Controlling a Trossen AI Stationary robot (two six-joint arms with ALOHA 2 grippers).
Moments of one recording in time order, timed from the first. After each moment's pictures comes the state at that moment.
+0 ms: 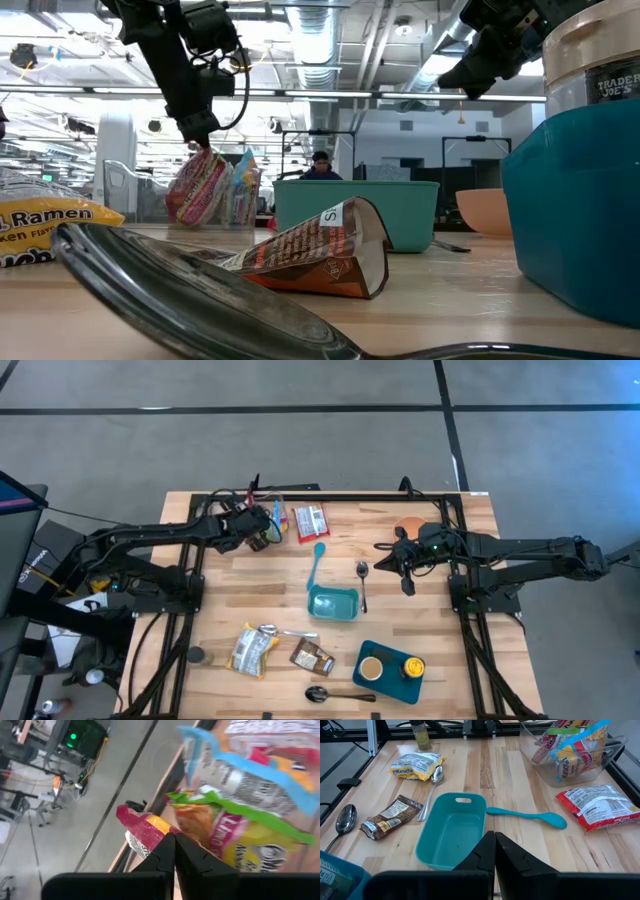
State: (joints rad) left arm 0.35 1.26 0.82 -0.54 -0.77 0.11; right arm -0.14 0.90 0.62 -0.20 -0.15 -0.04
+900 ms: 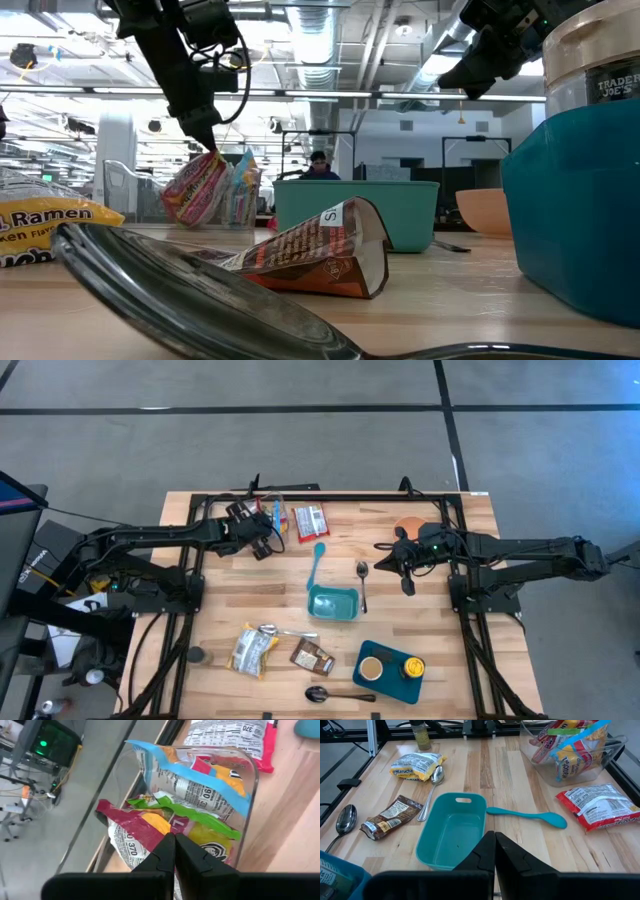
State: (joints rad) left arm 0.29 1.26 0.82 -0.54 -0.67 0.06; right arm -0.14 0.91 0.62 -0.20 -0.15 -0.04
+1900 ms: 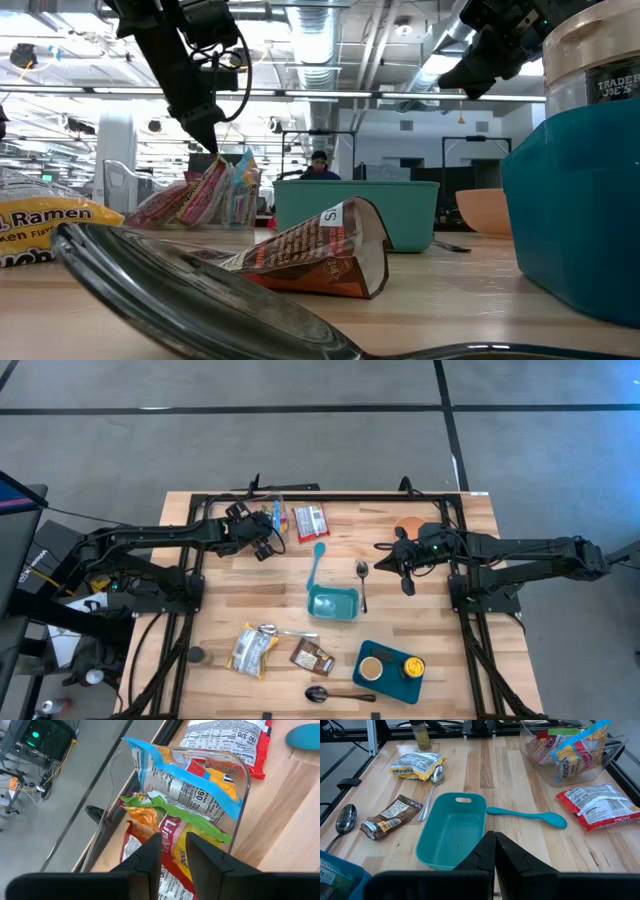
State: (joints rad) left arm 0.29 1.26 0.82 -0.54 -0.65 -0.01; right arm -0.14 0.91 0.62 -0.20 -0.15 -0.04
